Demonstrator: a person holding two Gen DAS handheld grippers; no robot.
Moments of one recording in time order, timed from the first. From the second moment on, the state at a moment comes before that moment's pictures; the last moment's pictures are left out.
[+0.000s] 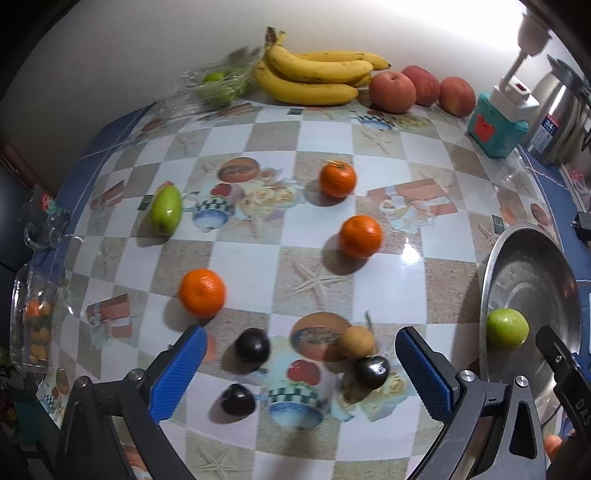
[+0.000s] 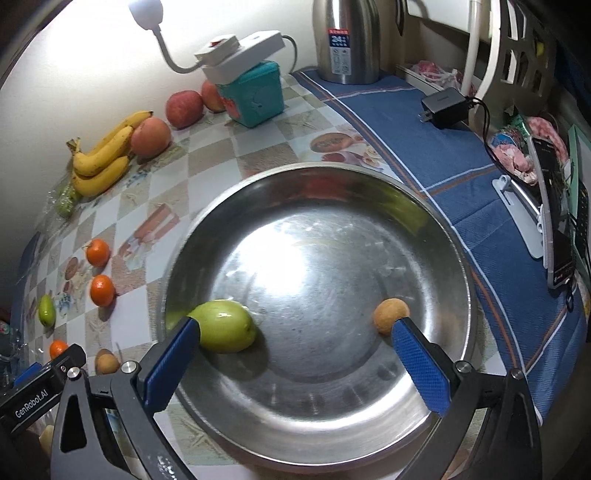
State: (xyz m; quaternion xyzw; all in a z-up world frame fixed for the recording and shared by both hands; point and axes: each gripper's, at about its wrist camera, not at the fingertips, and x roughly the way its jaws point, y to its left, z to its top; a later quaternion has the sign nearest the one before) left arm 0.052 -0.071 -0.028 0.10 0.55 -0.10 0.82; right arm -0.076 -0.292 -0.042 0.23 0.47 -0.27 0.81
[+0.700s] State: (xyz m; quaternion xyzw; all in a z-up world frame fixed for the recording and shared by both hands) left arm 0.066 0.047 -0.018 -0.03 0.56 -0.01 0.83; right arm -0.035 -0.183 -0.031 0.17 0.49 -0.11 0.85
